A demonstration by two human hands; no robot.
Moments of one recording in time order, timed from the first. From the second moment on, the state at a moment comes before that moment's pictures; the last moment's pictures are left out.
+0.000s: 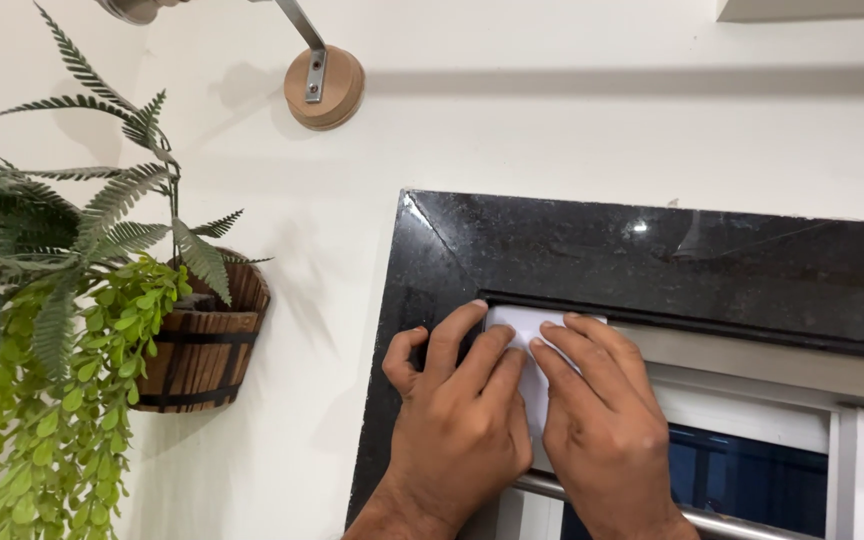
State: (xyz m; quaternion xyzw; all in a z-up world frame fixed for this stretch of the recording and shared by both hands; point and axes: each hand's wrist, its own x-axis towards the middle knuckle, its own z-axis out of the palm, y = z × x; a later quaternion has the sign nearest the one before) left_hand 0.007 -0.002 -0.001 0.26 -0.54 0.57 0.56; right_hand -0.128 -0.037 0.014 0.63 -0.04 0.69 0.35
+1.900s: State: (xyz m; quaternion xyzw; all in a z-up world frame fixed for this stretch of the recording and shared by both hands) left_hand 0.008 -0.008 -0.006 0.29 -0.45 0.52 0.67; right_hand -0.121 -0.034 -0.040 0.72 -0.06 0.62 0.31
